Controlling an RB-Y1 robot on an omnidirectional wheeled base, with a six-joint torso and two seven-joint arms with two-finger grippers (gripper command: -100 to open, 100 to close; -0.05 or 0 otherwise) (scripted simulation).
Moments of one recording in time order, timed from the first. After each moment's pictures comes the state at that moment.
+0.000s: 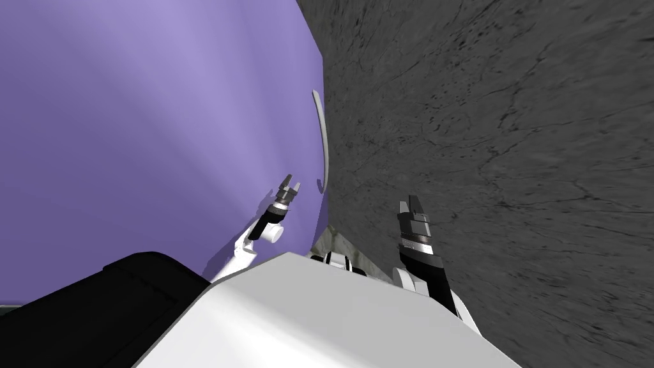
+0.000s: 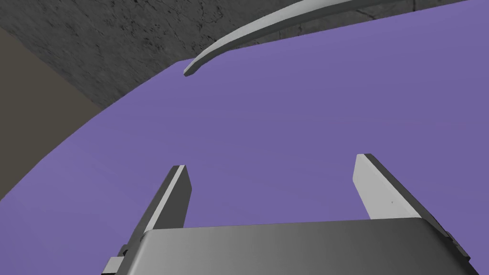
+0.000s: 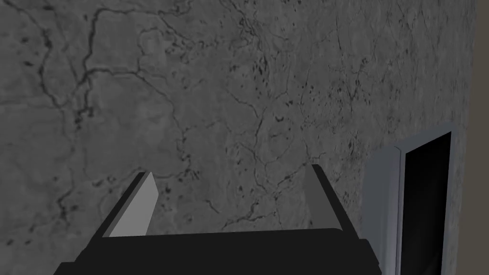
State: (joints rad) left arm 0.33 0.49 0.05 -2.12 0.25 -0.41 0.09; right arm 0.49 0.00 0.06 -2.21 0.12 -0.46 0.14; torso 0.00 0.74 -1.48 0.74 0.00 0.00
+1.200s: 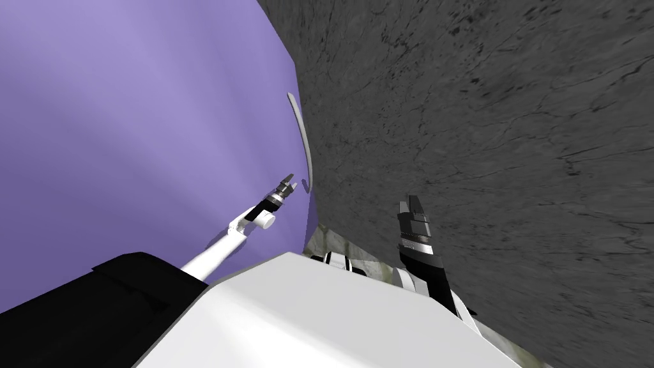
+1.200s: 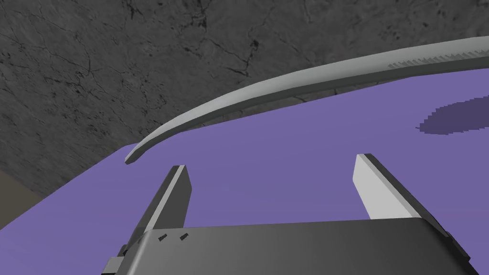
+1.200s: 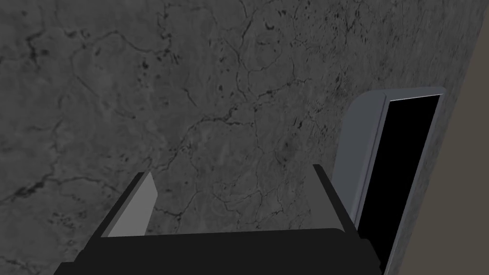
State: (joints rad) left arm 0.22 0.81 0.06 -1.93 0.46 -0.29 0.03; right arm 0.49 0.00 0.06 -2.21 0.12 -0.46 0.14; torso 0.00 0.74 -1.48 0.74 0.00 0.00
